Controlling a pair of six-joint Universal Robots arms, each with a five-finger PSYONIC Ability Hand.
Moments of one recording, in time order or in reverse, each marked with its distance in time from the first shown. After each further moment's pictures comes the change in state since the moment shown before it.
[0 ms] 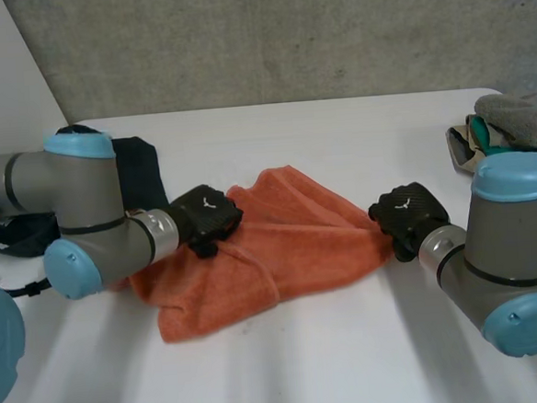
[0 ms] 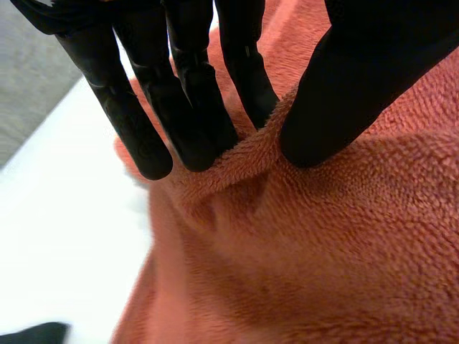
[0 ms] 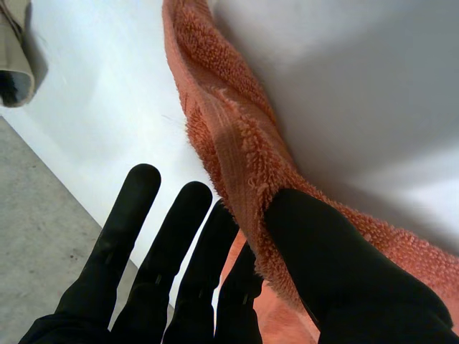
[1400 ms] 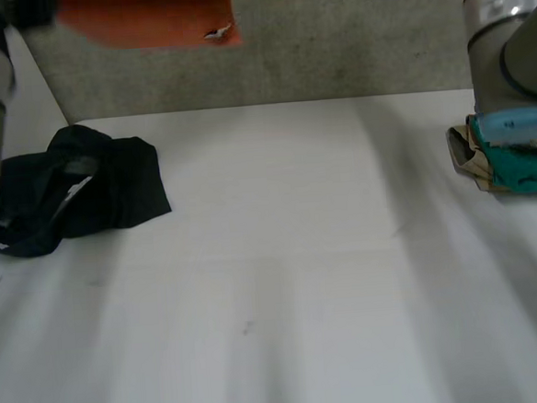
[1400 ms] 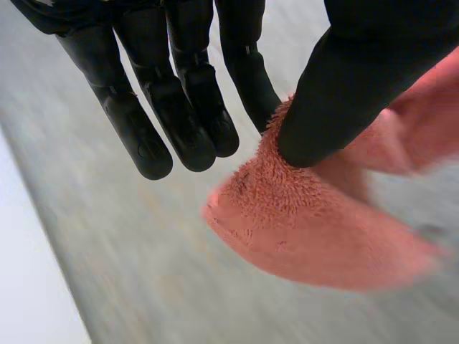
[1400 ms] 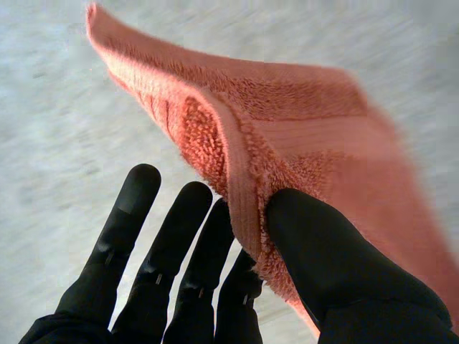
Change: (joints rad) left arm 0.149 0.641 -0.314 0.724 -0.341 -0.564; right arm -0.059 0.034 -0.706 -0.274 0.096 -0.086; left_hand 0.000 0.005 0.008 0.004 0.000; right_hand 0.000 0.000 0.002 0.000 0.000
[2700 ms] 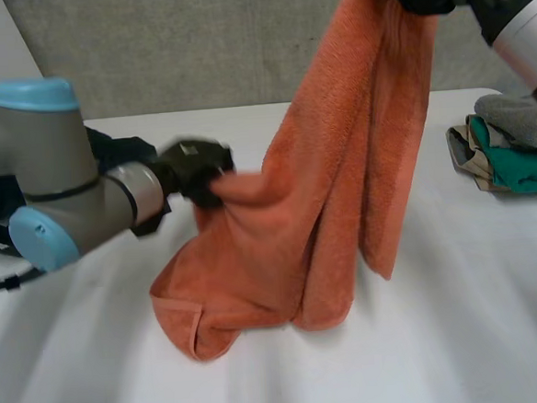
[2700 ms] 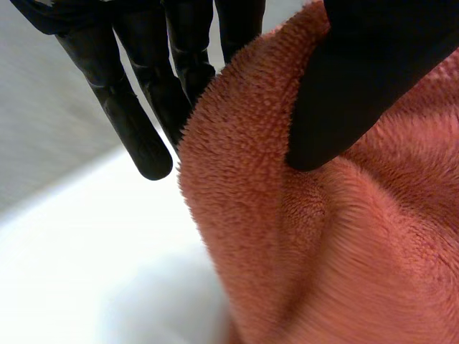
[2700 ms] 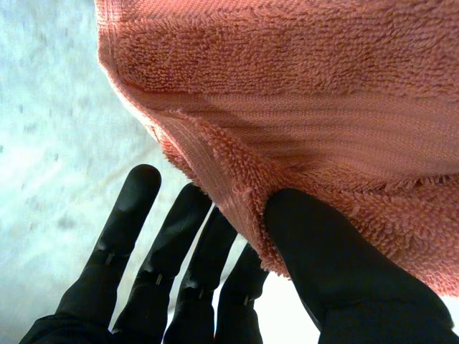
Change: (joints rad) left arm -0.147 -0.508 0.370 -0.715 0.317 0.090; right arm -0.025 -0.495 0.496 0.017 -0.520 0.292; left_hand 0.025 -0.004 -0.009 -0.004 -0.007; right_hand 0.000 0.000 0.000 0.000 0.000
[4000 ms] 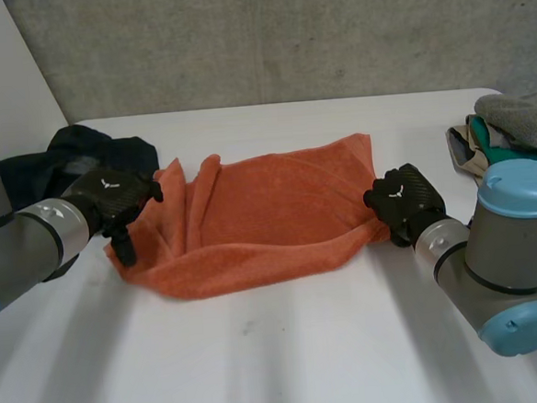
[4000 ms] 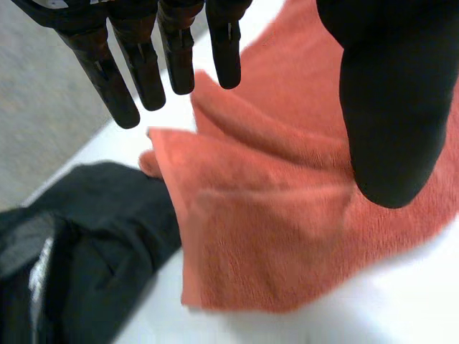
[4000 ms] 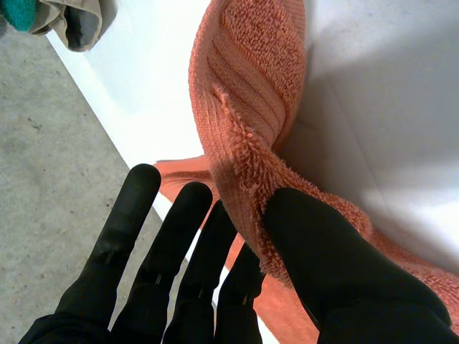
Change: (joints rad) left arm 0.142 0.332 -0.464 -0.005 -0.205 0.296; right arm 0.081 0.445 0.263 0.083 0.380 -0.342; left_hand -0.828 -0.860 -0.851 -0.869 -0.813; right_hand 0.000 0.000 0.000 0.000 0.003
